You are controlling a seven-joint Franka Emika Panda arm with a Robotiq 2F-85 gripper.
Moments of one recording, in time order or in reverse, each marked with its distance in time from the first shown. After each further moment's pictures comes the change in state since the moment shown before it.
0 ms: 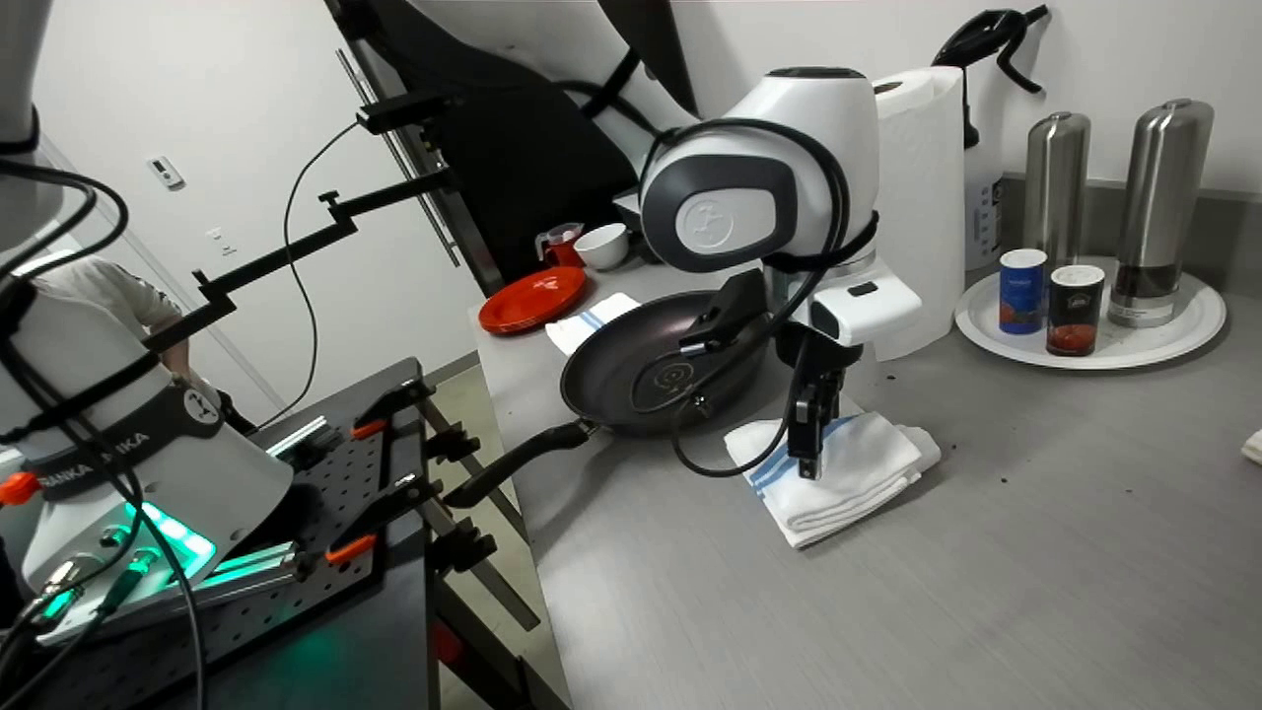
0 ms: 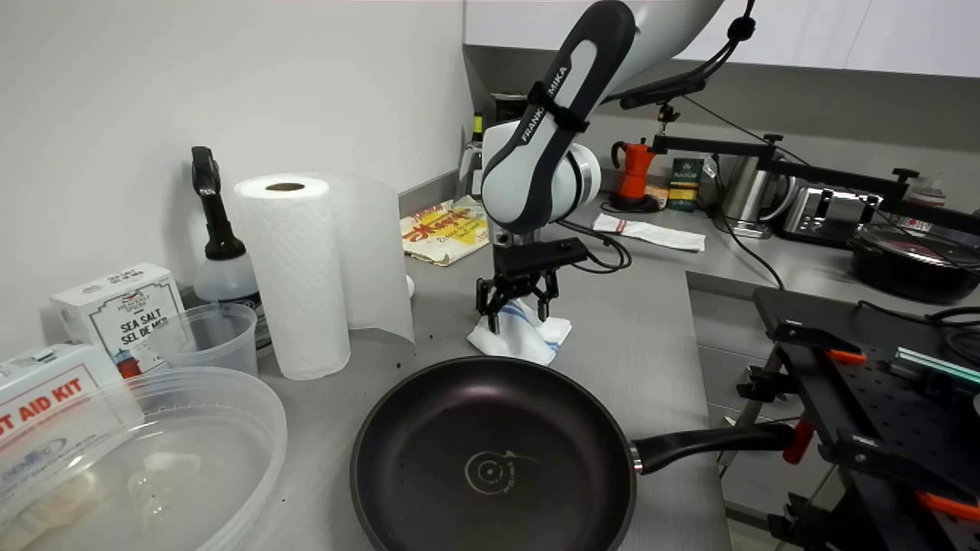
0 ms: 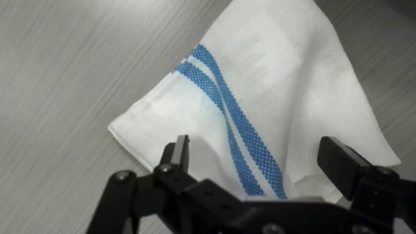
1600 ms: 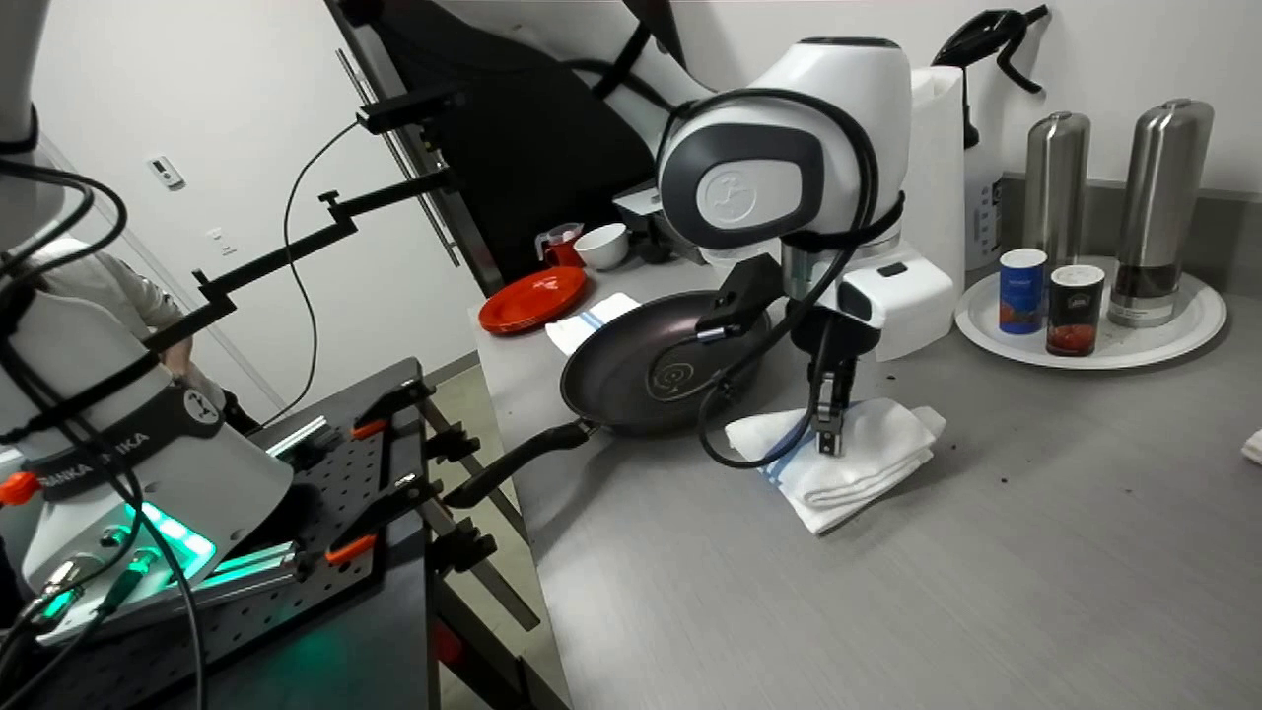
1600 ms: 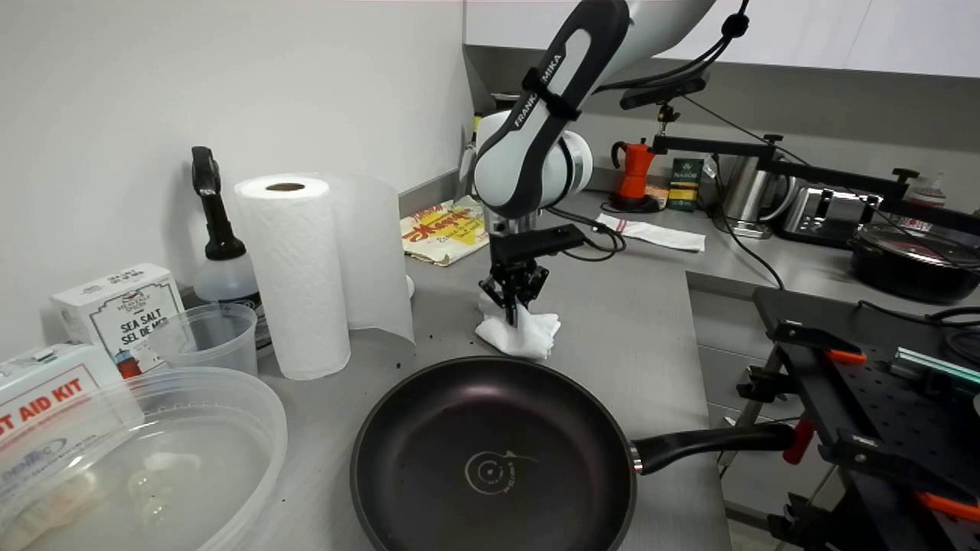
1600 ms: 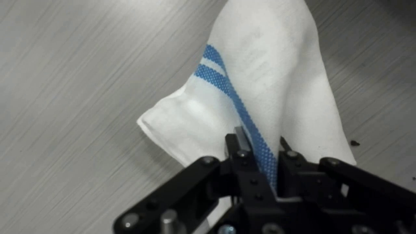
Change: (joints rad) arm -0.015 -0.006 -0.004 0.058 0.000 -0.097 -0.081
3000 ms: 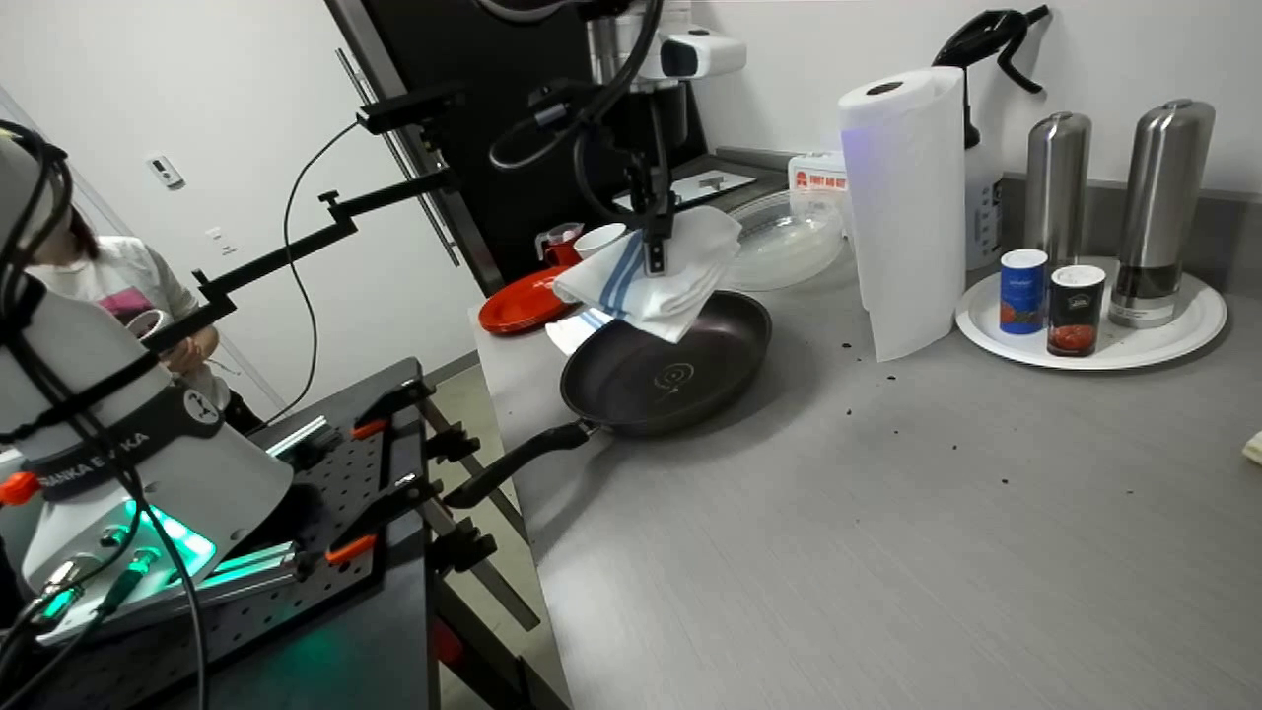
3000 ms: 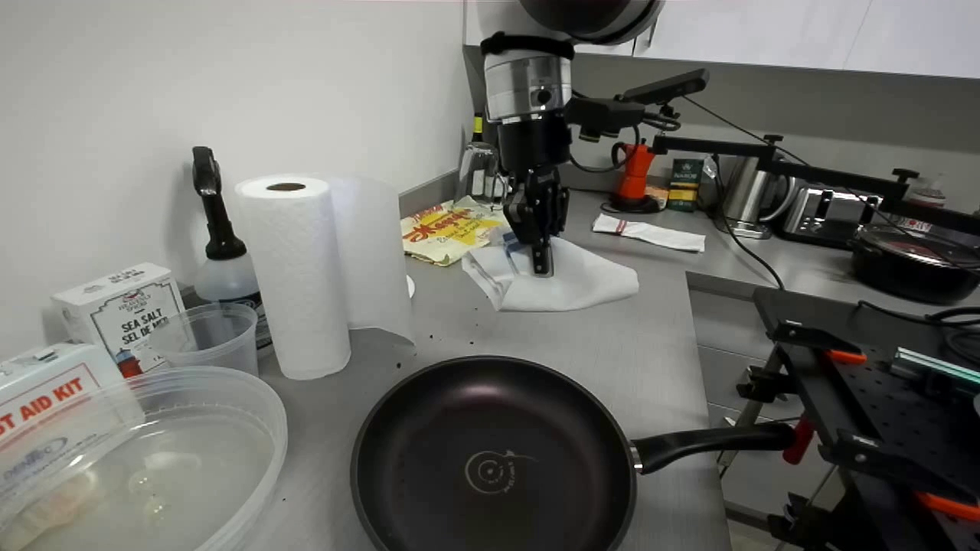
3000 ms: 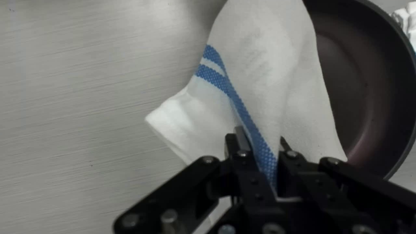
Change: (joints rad) arm 0.137 -0.605 0.109 -0.468 -0.093 -0.189 -0.309
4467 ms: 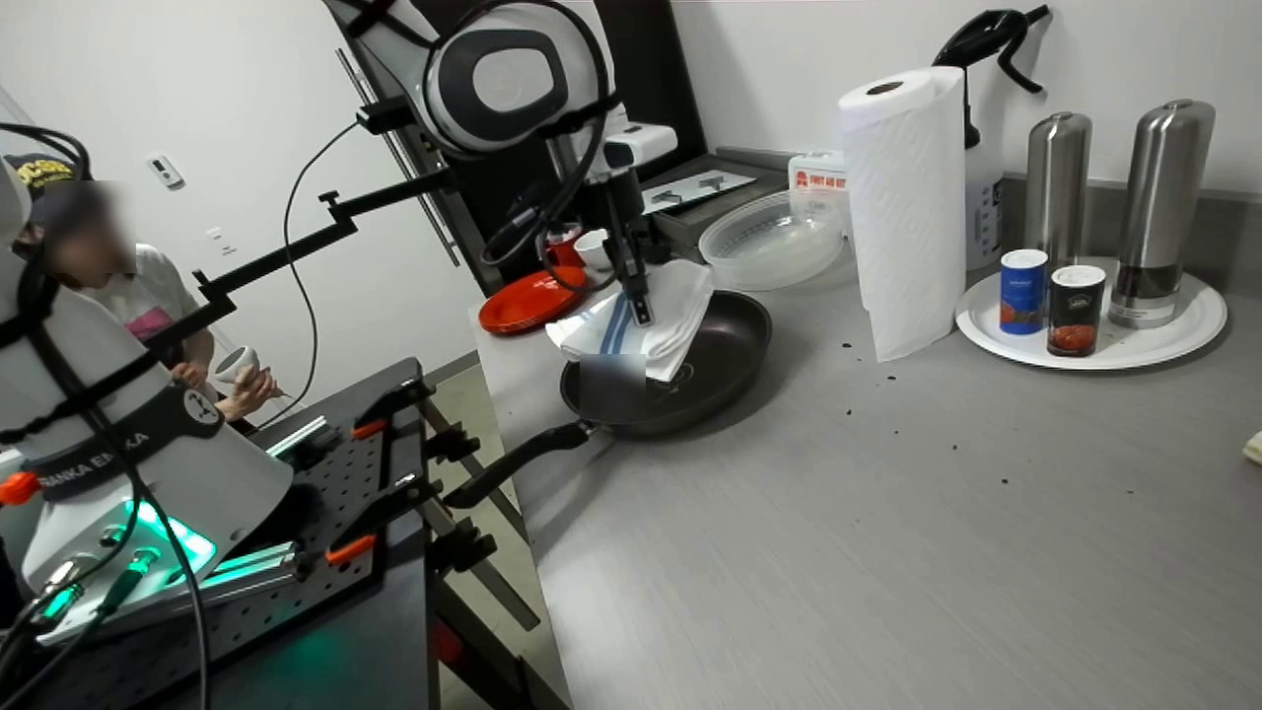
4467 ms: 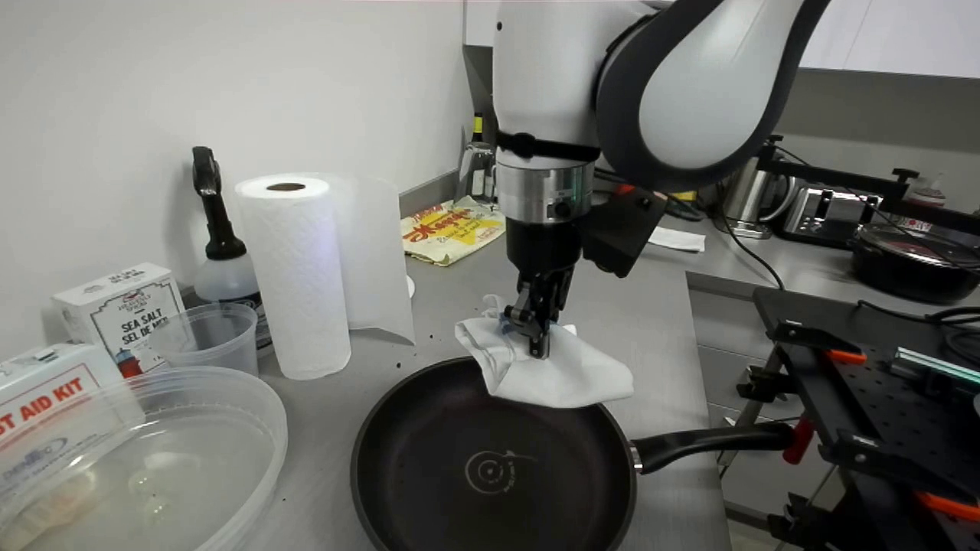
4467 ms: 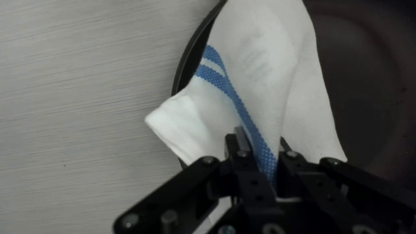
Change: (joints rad) arm 0.193 0.087 -0.046 -0.180 -0.188 0.415 0.304
